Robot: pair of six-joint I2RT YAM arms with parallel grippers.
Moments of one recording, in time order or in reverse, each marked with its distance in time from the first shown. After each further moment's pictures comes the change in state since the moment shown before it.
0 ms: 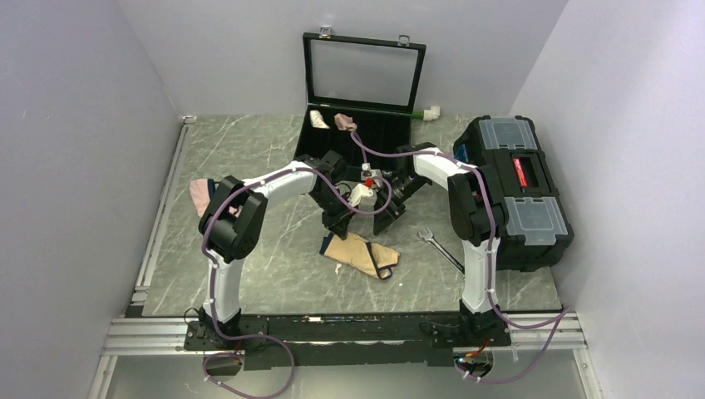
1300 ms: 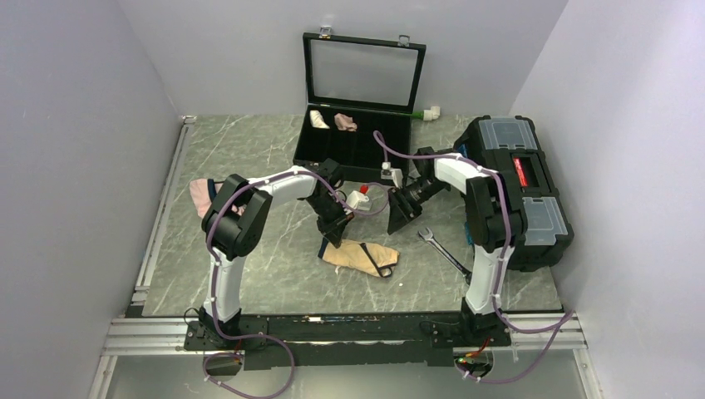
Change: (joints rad) left arm 0.005 0.033 -0.060 0.009 -0.046 -0.092; right arm -0.110 -0.101 -0.159 0.133 0.065 0.051
